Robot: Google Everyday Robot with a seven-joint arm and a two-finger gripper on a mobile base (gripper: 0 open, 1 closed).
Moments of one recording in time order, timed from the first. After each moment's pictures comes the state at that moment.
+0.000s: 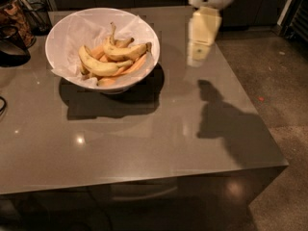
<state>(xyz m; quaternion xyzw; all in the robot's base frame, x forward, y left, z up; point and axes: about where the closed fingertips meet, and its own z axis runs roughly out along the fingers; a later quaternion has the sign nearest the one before) 0.570 -0.105 0.999 -0.65 0.74 -0.05 0.14</state>
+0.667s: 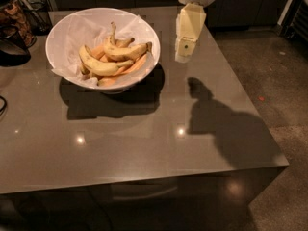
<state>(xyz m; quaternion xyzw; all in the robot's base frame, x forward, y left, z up) 0.582 -0.076 1.005 -0.66 0.73 -0.04 0.17</state>
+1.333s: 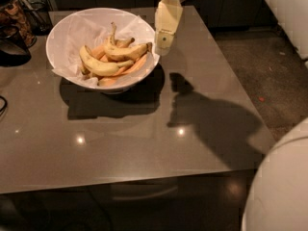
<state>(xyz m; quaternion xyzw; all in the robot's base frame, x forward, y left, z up) 0.602 -0.035 1.004 -0.67 0.72 -0.01 0.16</state>
